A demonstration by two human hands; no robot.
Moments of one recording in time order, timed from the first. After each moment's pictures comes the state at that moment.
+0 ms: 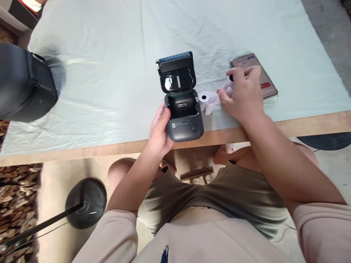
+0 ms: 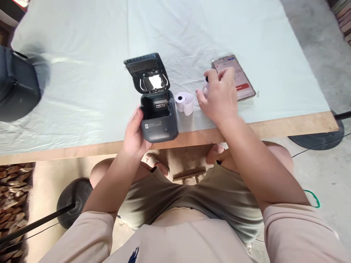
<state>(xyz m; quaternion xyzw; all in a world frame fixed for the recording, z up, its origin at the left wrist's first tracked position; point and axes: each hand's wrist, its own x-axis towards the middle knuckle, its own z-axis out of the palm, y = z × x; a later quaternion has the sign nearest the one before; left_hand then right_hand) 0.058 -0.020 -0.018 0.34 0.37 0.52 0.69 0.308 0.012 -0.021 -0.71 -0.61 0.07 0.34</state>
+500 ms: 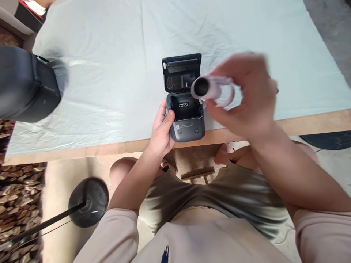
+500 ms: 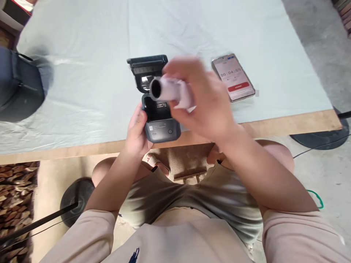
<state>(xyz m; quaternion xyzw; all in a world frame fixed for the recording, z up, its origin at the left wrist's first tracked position) 0.061 -0.025 -0.015 0.37 0.37 0.52 0.68 0.268 -0.030 0.046 -0.47 -0.75 0.09 0.46</state>
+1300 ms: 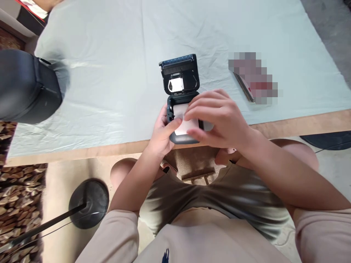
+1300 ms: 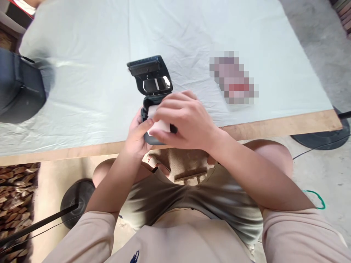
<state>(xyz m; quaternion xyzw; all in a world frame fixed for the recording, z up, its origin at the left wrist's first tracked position) 0.054 -0.023 -0.014 0.38 0.38 0.48 0.69 0.248 -0.033 0.026 -0.40 -0.83 0.12 0.36</state>
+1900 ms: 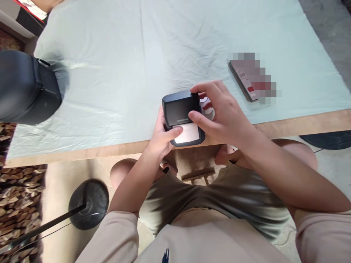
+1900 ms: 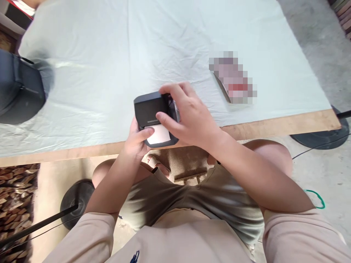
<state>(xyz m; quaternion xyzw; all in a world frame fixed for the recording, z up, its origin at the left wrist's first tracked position) 0.049 -0.027 -0.017 0.39 0.39 0.48 0.69 0.249 -0.037 0.037 -0.53 -0.73 0.25 0.35</state>
